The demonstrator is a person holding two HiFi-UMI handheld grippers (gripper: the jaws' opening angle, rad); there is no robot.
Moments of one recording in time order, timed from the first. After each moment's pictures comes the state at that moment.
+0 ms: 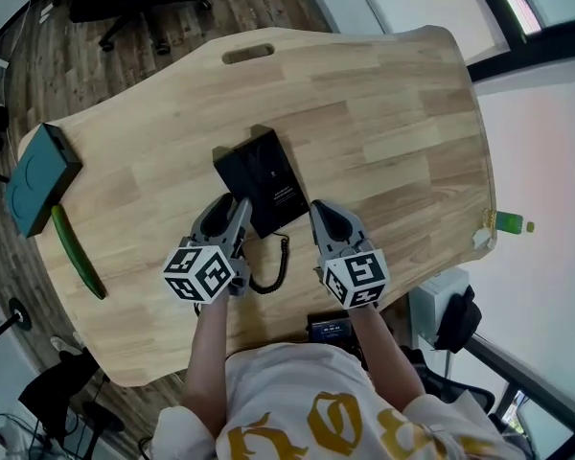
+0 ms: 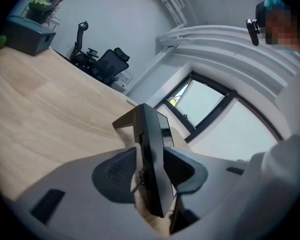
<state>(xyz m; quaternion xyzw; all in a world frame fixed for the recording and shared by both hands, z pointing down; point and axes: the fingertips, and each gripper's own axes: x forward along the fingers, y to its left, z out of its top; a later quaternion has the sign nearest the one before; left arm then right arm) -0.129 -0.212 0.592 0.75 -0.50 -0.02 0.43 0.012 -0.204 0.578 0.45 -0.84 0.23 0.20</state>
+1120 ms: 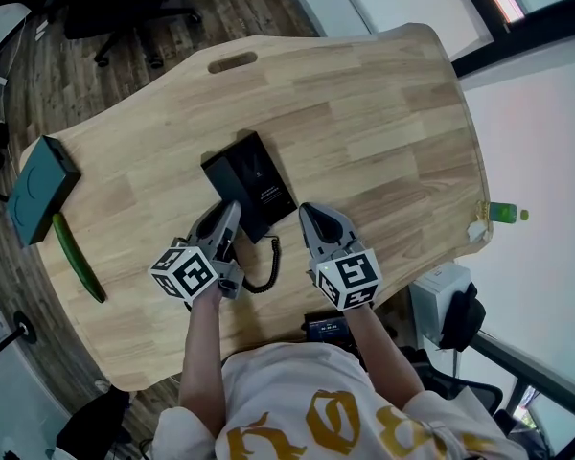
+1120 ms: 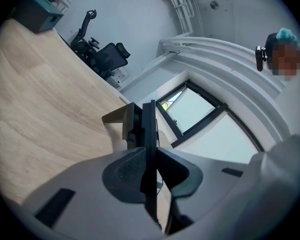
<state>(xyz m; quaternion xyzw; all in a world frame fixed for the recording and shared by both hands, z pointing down) -0.118 -0.207 0.580 0.76 -0.45 -0.08 0.47 0.014 -0.194 0.562 0.44 -0.85 0.22 0.18</state>
